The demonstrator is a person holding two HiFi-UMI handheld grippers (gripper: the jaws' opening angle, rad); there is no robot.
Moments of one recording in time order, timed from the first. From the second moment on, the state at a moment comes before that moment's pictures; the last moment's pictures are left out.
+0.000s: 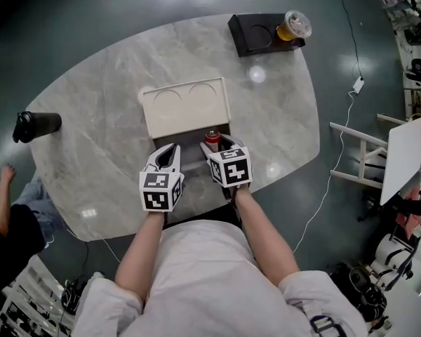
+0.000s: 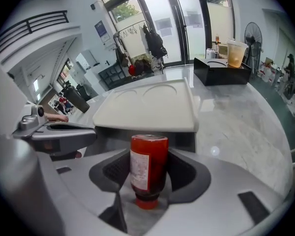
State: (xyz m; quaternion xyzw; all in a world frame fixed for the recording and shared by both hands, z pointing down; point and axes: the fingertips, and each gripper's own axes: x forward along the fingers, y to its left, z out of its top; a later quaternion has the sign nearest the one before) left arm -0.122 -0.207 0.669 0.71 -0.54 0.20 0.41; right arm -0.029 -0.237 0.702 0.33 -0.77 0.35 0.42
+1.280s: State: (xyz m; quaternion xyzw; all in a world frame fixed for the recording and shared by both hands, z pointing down) left arm -0.132 -0.200 0.682 0.71 -0.53 0.21 0.42; right arm -0.031 -0.235 0.730 0.32 -0.74 0.34 0.49
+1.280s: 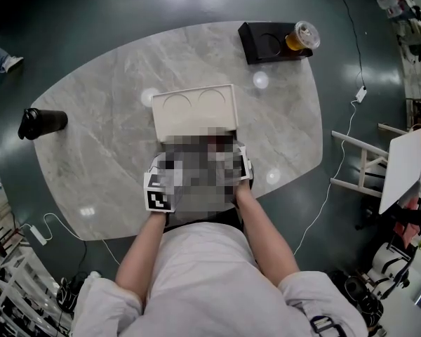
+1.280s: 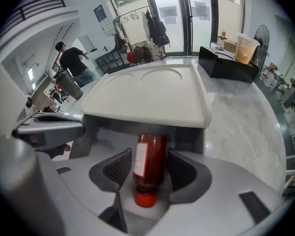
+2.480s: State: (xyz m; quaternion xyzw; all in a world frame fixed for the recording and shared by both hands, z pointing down) left arm -0.123 -0.171 0.592 0.78 -0.51 0.15 0.34; right arm -0.027 -0.179 0.575 0.43 -0.82 0.25 0.29
